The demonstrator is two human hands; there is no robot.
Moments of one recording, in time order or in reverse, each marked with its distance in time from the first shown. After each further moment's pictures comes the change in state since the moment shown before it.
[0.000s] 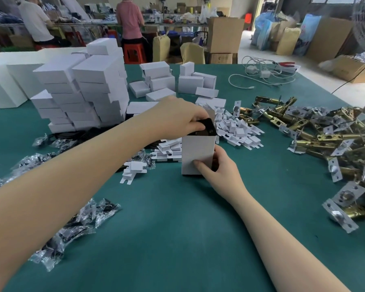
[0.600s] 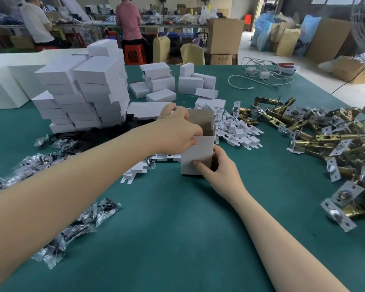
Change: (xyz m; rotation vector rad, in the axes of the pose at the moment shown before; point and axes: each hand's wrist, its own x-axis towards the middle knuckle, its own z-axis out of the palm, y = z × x) left_hand -0.010 -0.001 0.028 0.047 -0.150 -0.079; right_hand 0.001 0.002 0.001 -0.005 -0.001 0.002
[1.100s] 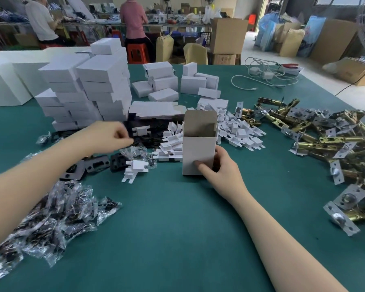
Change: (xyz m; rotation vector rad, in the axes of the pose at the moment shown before) left_hand -0.081 -0.108 0.018 -0.256 -0.108 -0.513; right_hand 0.001 -0.001 -0.001 -0.004 -0.010 0.019
